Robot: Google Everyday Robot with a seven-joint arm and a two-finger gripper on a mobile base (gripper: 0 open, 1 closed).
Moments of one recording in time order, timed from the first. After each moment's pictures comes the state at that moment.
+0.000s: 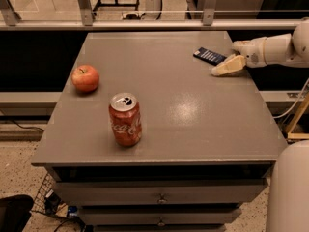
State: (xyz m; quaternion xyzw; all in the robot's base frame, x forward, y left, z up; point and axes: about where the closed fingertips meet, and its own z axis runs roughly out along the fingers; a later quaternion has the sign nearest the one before) arm 0.773 -0.277 0.832 -0.38 0.77 0.20 0.48
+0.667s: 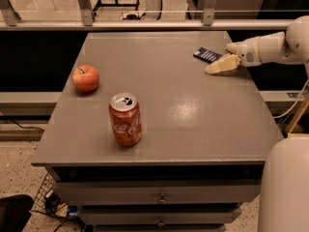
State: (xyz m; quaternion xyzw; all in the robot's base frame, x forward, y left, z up) arm 0.770 -0.254 0.828 -0.39 0.77 0.23 0.45
